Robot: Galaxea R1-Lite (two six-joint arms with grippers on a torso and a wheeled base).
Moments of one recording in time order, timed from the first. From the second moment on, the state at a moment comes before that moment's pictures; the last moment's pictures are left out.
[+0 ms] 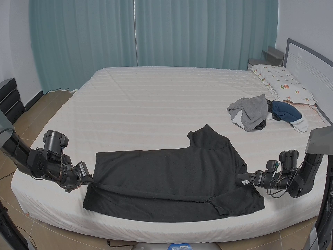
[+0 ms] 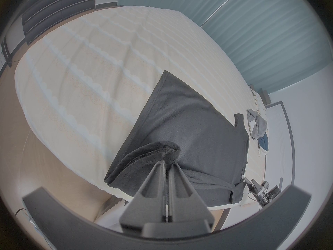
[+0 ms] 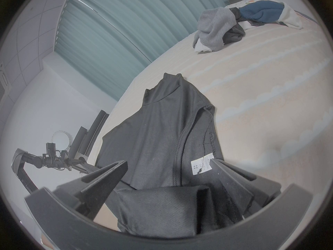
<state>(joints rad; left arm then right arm) -0.02 1.90 -0.71 -0.19 -0.28 -0.63 -0.01 2.30 -0.49 -1.15 0.55 0.38</state>
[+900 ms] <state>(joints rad) -0.01 1.90 -0.72 -0.19 -0.29 -0.62 -0.06 2.33 -0.44 -1.17 0.59 0.36</state>
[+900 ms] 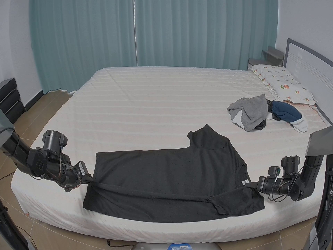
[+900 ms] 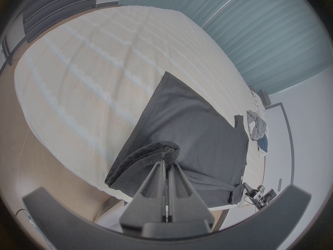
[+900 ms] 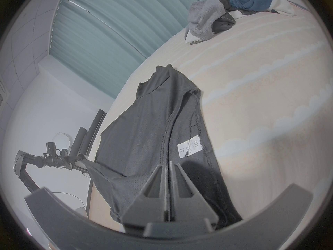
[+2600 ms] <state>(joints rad) 0.05 1.66 -0.52 -0.09 -0.35 -0.60 -0.08 1.81 -0.07 -1.17 0.64 0.38</state>
